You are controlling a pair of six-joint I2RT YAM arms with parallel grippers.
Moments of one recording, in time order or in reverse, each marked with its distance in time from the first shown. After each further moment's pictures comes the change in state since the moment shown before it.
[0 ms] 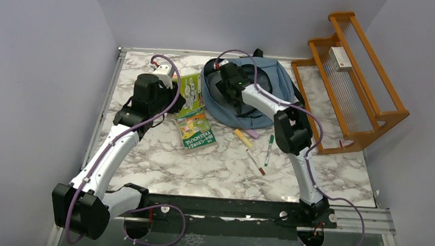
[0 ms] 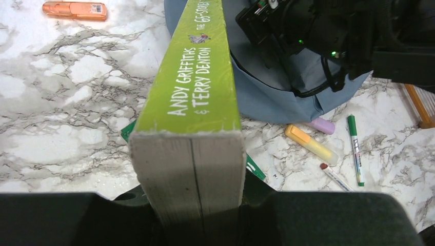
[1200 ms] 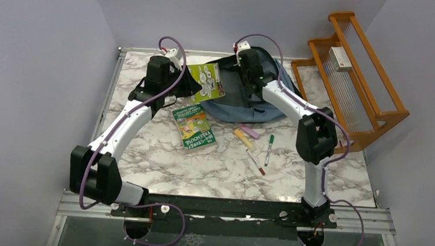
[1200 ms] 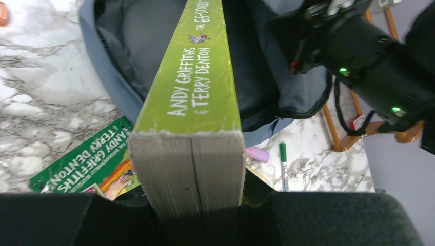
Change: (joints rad) left arm 0.000 0.260 0.174 0.106 0.151 -0.245; right arm -0.055 -0.251 -0.184 0.160 -0.020 0.048
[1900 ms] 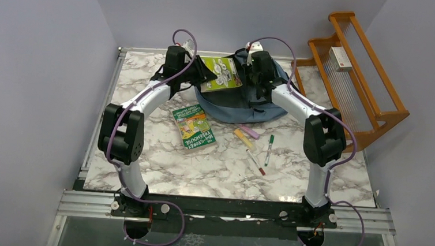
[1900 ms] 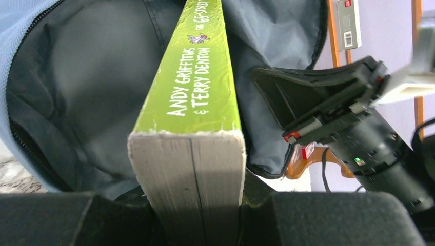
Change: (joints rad) left arm 0.000 0.424 0.226 0.216 0.137 -0.254; right arm -0.082 -0.087 -0.158 0.179 -0.249 0.163
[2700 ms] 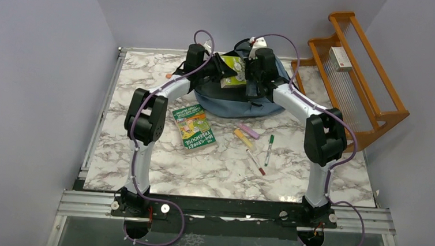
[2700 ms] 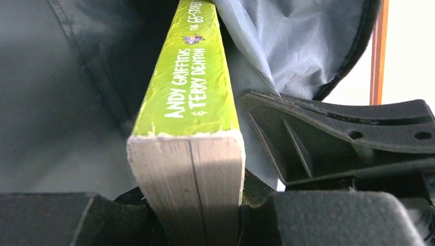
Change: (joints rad) left arm -0.070 0.357 0.270 0.170 0.120 -0.218; right arm -0.014 0.000 -0.008 0.148 -0.061 0.053
